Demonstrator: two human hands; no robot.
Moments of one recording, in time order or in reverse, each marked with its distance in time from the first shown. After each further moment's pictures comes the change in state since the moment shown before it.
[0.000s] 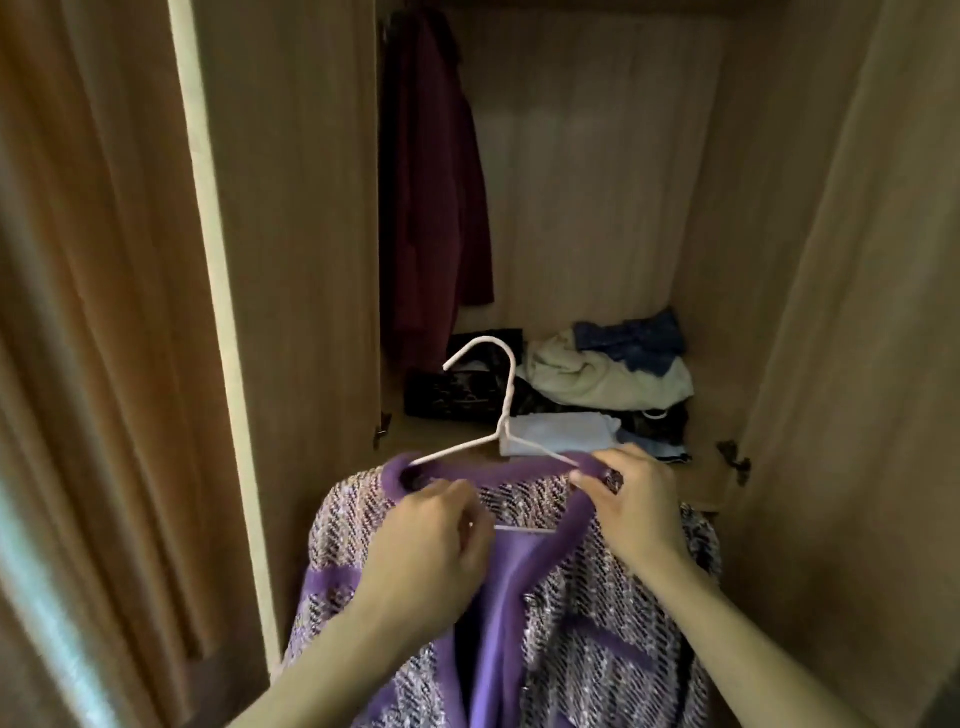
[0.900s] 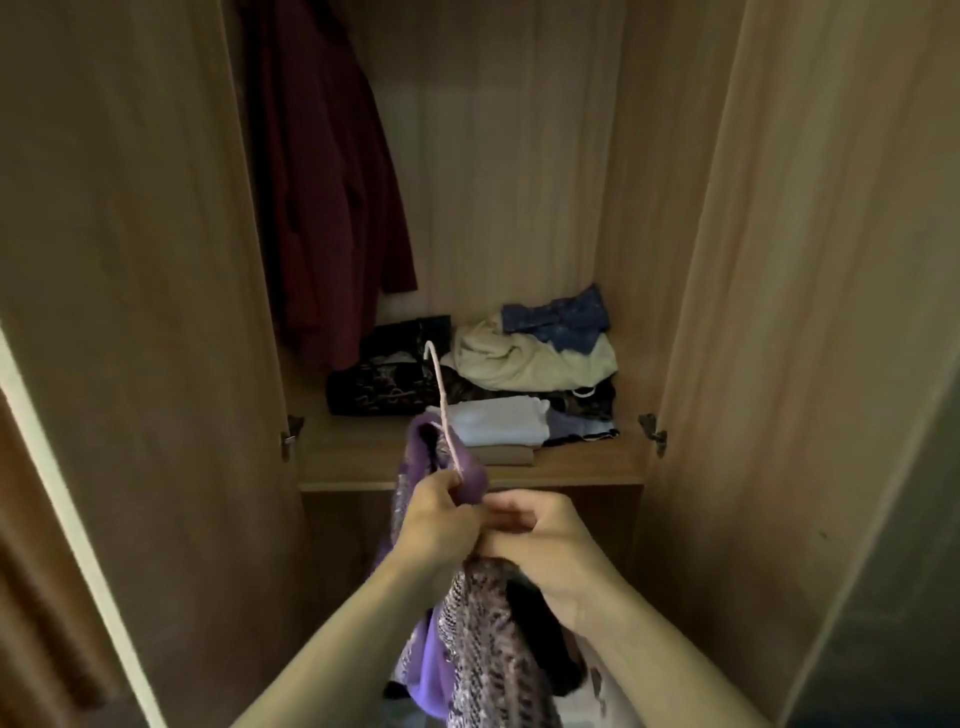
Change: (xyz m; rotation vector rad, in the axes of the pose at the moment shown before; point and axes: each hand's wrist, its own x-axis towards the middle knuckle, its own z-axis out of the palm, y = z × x) left_hand 0.064 0.059 0.124 -0.931 -0.161 -0.716; right_hand -0.030 0.015 -0.011 0.913 -0.393 0.678
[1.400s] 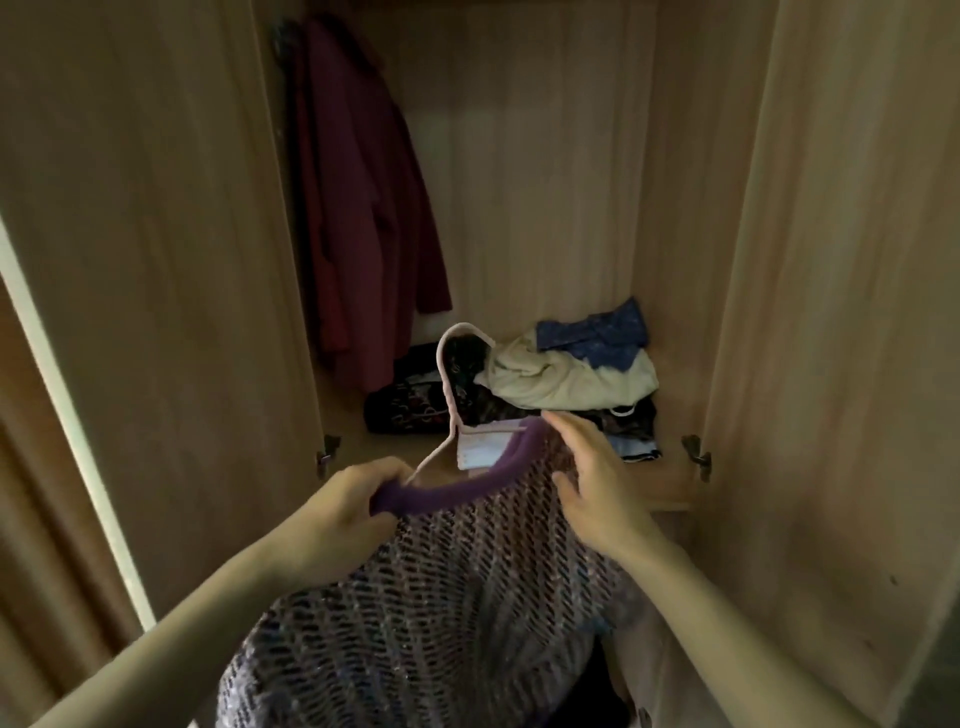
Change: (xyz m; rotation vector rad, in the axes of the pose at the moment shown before) left_hand -0.019 0.074 -0.098 0.856 -0.249 0.402; right_hand 0.084 -0.015 -0.071 -0.809 0.098 -0.666
